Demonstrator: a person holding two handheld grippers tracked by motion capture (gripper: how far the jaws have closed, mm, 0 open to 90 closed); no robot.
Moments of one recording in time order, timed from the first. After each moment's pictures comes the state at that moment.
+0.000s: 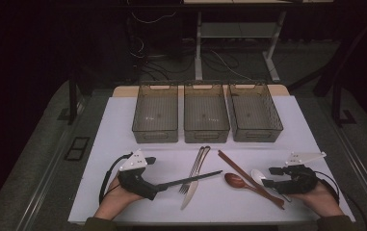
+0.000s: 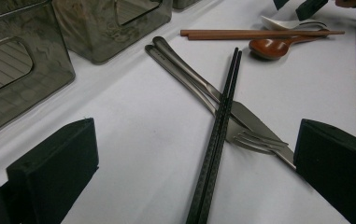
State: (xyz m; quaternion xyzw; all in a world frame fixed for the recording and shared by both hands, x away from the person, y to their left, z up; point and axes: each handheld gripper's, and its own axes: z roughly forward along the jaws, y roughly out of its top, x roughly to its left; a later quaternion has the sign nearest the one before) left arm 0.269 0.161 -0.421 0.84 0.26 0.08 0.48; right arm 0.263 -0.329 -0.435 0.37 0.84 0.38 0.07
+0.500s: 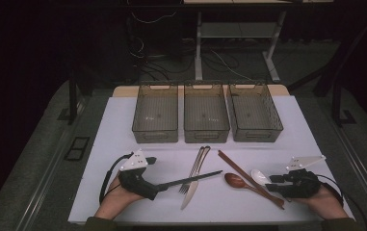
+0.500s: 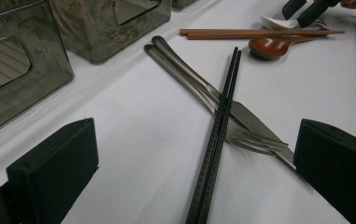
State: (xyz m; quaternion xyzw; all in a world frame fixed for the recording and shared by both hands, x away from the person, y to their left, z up) left arm 0.270 0.160 -0.422 0.84 0.25 0.08 0.48; right arm 0.256 -0.334 -0.441 0.36 0.86 0.35 0.05
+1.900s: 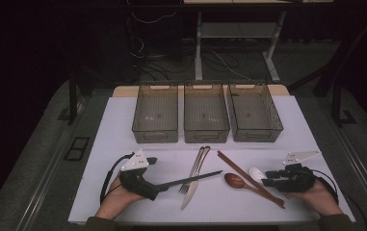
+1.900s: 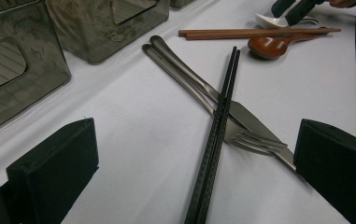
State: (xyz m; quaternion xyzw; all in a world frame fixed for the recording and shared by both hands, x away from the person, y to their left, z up) left arm 0.269 0.158 -0.422 0.84 0.25 0.08 0.48; right arm 0.272 -0.329 -0.443 0.37 0.85 0.37 0.04
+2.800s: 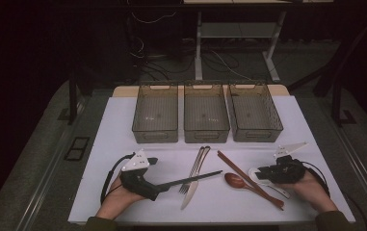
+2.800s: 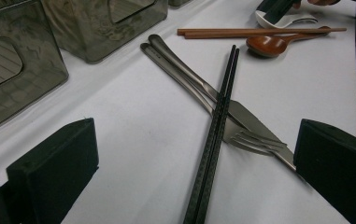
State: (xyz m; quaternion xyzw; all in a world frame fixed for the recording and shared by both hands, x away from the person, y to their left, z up) left arm 0.270 0.156 -0.423 0.84 0.25 0.08 0.48; right arm 0.300 -0.316 -0.447 0.35 0.86 0.36 0.01
